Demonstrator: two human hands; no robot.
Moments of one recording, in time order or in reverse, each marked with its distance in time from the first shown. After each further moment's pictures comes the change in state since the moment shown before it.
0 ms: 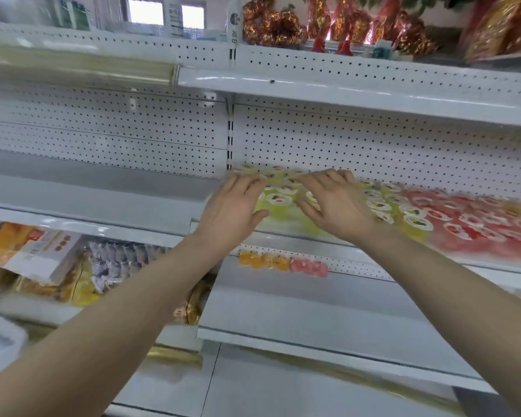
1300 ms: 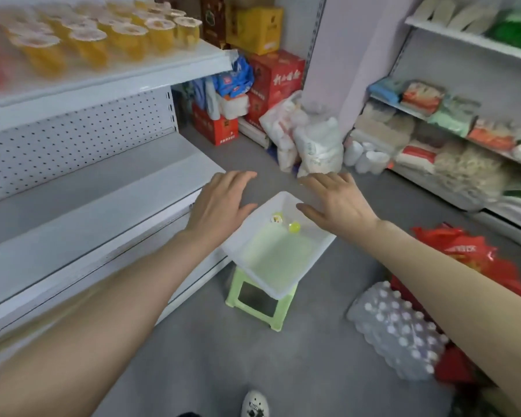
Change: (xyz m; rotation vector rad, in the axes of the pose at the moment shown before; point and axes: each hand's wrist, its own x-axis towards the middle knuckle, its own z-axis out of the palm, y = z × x) left_hand -0.034 0.760 0.254 -0.696 -0.459 0.510; right_hand -0.748 0.294 -0.277 -0.280 -0.463 0.828
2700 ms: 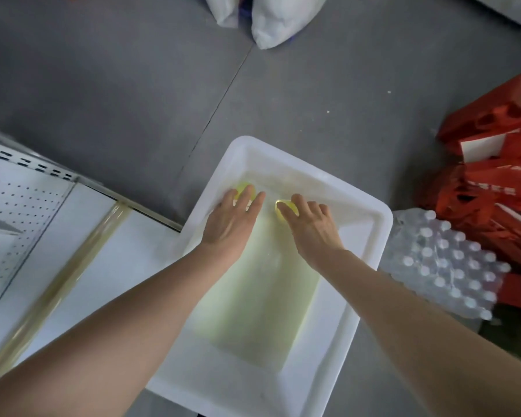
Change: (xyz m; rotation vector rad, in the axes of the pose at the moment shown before) left_hand 0.158 -0.155 0.577 0.113 -0.791 0.223; right_hand -0.009 0.175 0.544 0.076 -0.687 0.519
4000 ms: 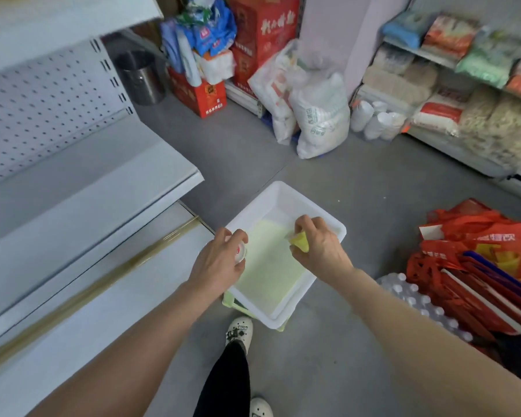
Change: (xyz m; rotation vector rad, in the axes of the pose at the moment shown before) left_hand -0.348 0.133 -0.201 -0.332 0.329 -0.398; right_hand -0.268 -0.064 -0.247 0.462 0.261 -0.199
